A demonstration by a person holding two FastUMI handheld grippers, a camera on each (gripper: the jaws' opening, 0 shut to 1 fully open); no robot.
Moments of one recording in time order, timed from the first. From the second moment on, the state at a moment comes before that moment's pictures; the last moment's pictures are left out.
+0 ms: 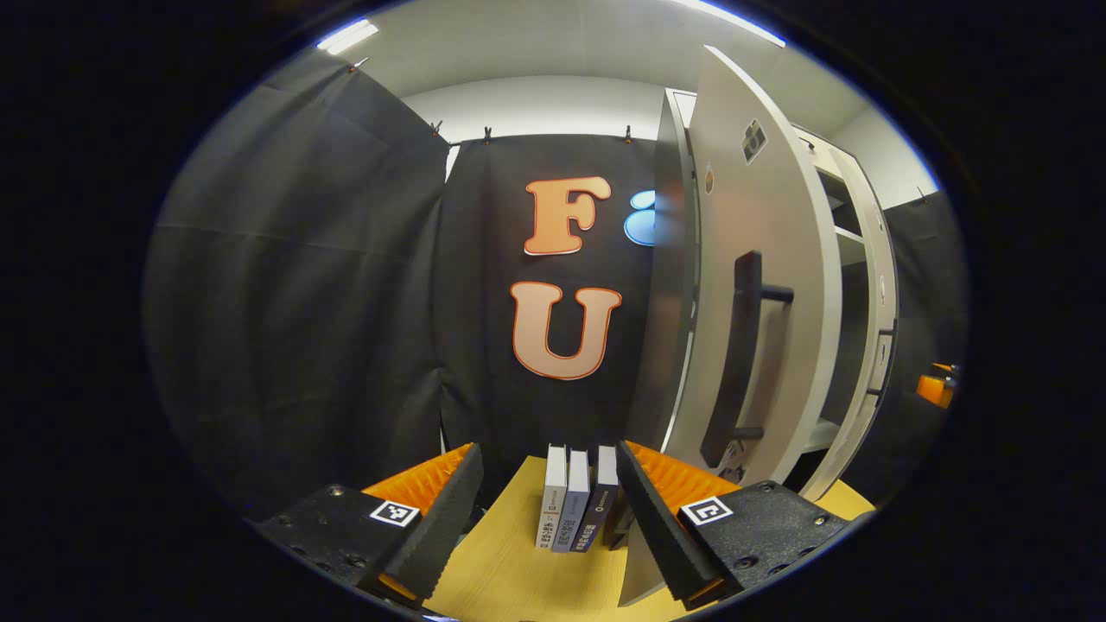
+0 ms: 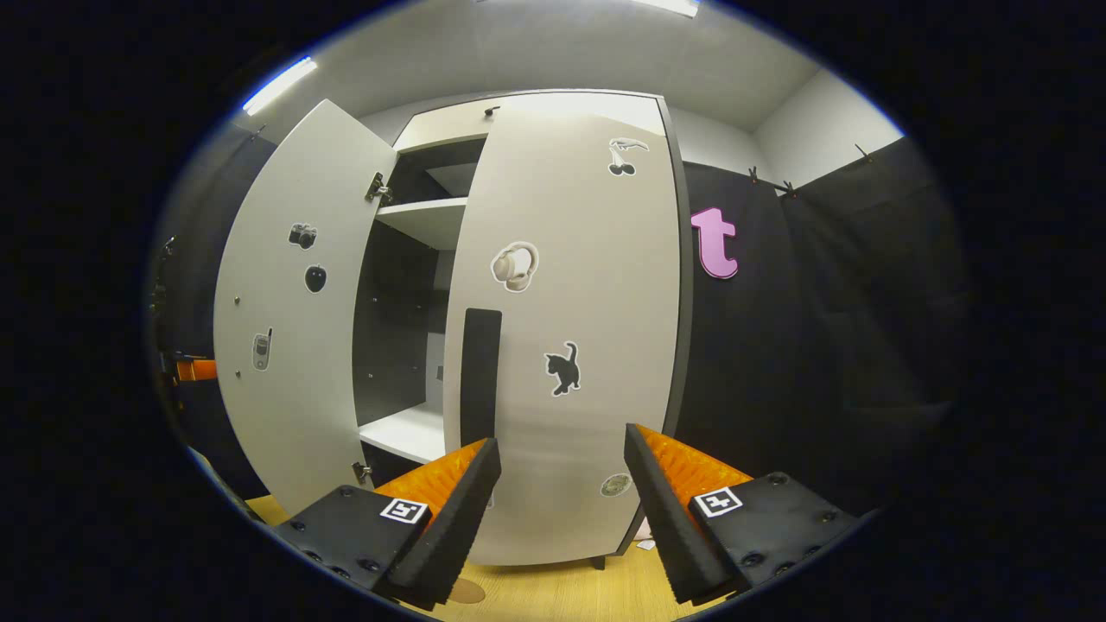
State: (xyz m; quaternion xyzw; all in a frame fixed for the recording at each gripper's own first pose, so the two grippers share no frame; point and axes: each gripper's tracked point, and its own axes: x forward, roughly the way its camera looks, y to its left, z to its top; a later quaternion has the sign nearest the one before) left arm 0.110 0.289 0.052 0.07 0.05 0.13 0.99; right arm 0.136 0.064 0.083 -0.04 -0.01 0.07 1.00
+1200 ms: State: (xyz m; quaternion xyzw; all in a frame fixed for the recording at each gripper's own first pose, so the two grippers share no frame) left arm 0.138 0.238 -0.028 0.06 0.08 0.10 0.99; right arm 0.113 0.062 0.084 -0.06 0.00 0.07 1.00
